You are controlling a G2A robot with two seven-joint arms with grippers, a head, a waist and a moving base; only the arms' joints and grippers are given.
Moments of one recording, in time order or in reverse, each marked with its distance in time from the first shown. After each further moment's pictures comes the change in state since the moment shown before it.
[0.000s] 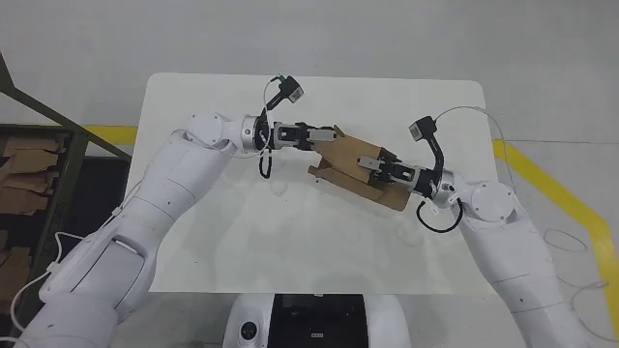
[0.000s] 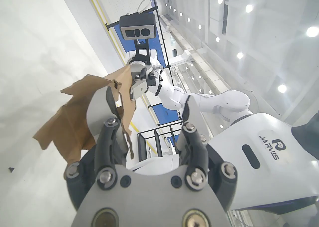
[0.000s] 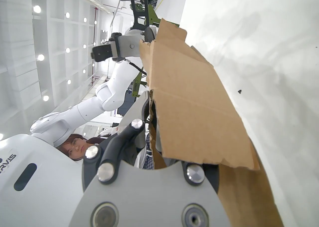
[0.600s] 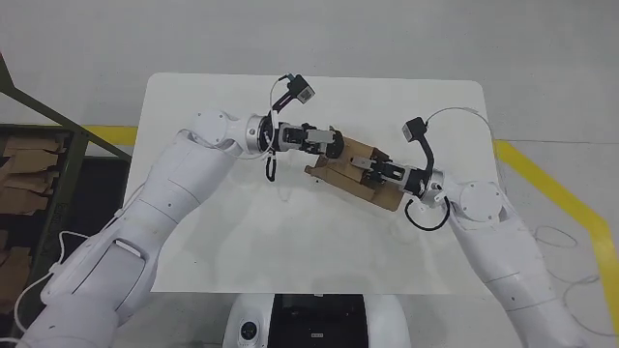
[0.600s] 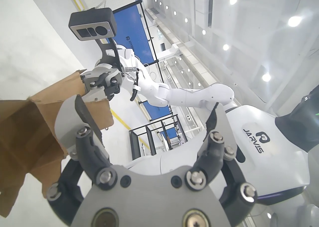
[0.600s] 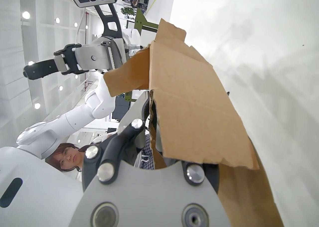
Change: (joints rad) left arm 0.008 -0.008 0.005 -0.079 -0.053 0.032 -0.031; right arm 0.020 -0.010 -0.054 0.023 -0.054 0.015 -0.080
